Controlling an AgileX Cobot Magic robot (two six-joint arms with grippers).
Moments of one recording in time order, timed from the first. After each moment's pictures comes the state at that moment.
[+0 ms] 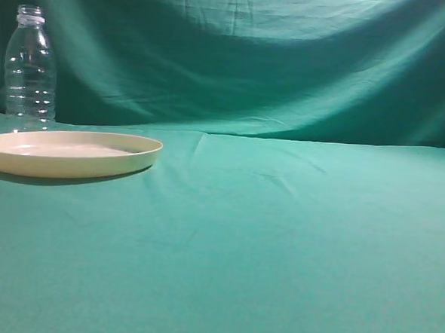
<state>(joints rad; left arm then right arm) 0.00 -0.02 0.02 -0.05 0.35 0.33 0.15 -0.01 0.03 0.03 0.38 -0.07</state>
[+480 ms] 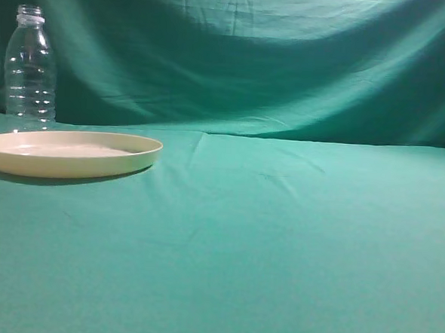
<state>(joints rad) 0.00 -0.02 0.02 -0.05 0.35 0.33 0.15 -0.01 0.03 0.03 0.38 -0.07</state>
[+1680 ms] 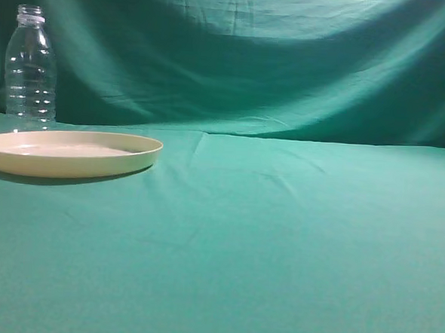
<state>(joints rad) 0.00 -0.02 0.02 -0.05 0.35 0.33 0.15 0.59 -0.50 0.05 0.42 0.16</state>
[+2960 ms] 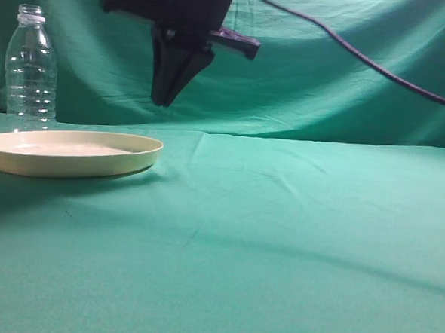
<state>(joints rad) 0.00 -0.02 0.02 -0.05 0.35 0.33 0.68 2.04 -1.72 0.16 0.87 -0.02</state>
